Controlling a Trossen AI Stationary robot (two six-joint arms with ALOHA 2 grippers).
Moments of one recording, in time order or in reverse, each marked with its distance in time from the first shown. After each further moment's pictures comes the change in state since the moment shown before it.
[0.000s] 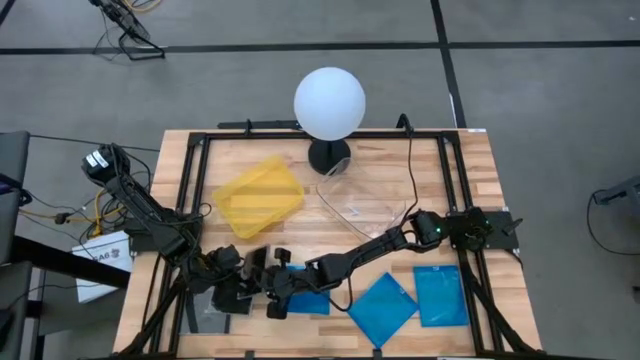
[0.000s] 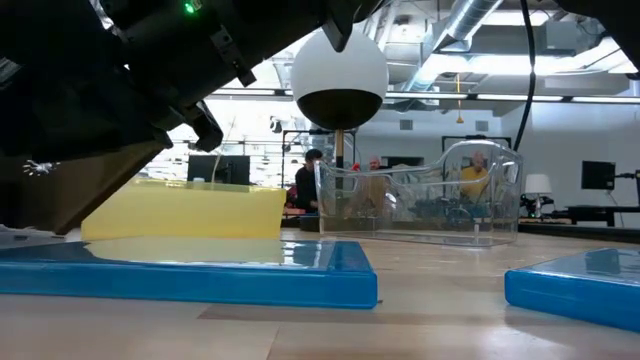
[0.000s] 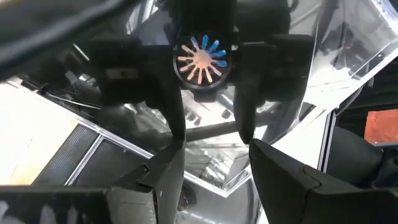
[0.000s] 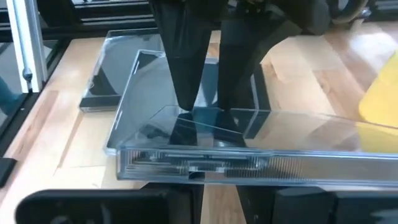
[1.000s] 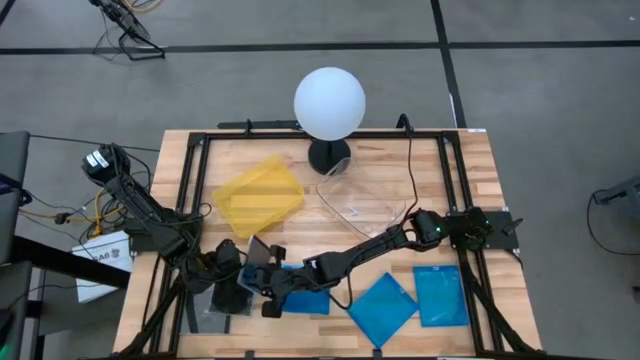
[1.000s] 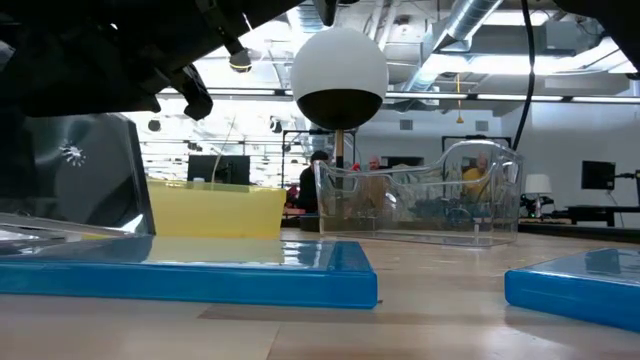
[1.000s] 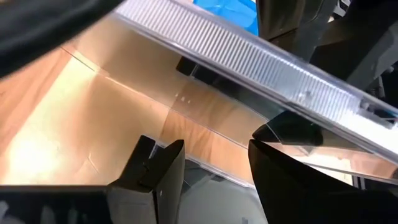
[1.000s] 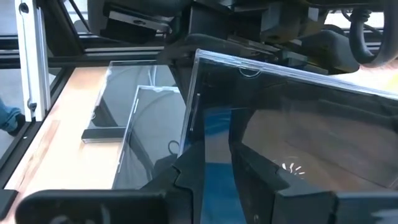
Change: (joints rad) left arm 0.000 0.000 -0.002 0.054 -0.213 0.260; right arm -0.015 -0.001 0.062 0.010 0.029 -0.055
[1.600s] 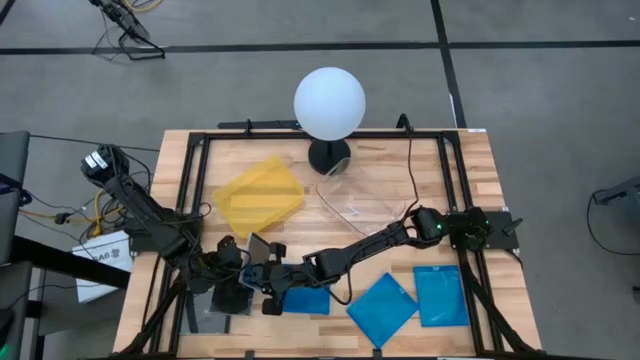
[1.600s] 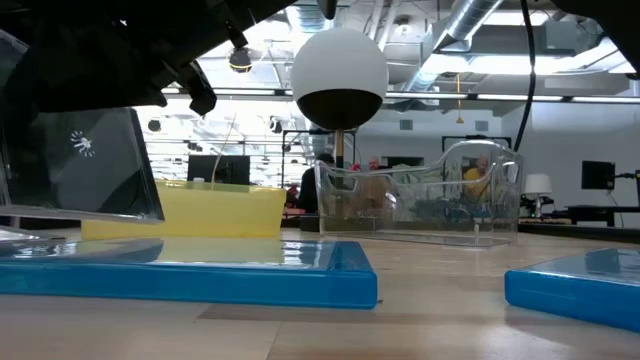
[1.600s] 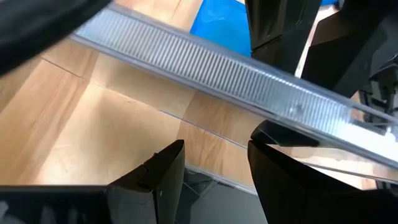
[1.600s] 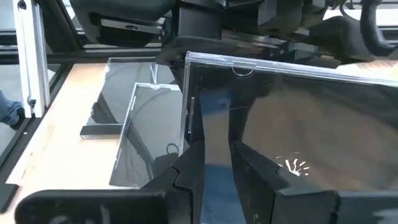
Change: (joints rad) left arm 0.044 0.002 0.055 -0.056 -0.028 0.135; right arm -0.025 -0.012 0.007 -0.049 -0.011 -0.018
